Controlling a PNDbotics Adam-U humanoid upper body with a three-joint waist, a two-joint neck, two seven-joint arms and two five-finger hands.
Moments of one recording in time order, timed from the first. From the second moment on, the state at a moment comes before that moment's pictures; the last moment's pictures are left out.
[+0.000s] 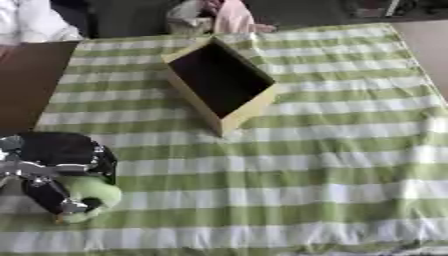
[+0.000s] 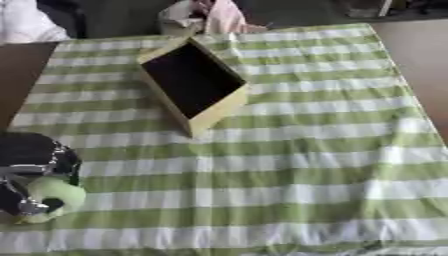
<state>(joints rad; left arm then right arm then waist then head) -0.35 0.91 -0.43 -1.75 -0.56 -0.47 -0.64 -0.28 -0.39 -0.25 -1.90 0.02 -0.01 -0.29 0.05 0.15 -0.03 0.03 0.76</state>
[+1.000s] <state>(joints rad) -0.61 0.88 -0.42 -1.71 -0.62 -0.56 -0.55 -0.28 -0.39 -0.25 -1.90 0.02 -0.01 -0.29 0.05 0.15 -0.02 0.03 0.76</state>
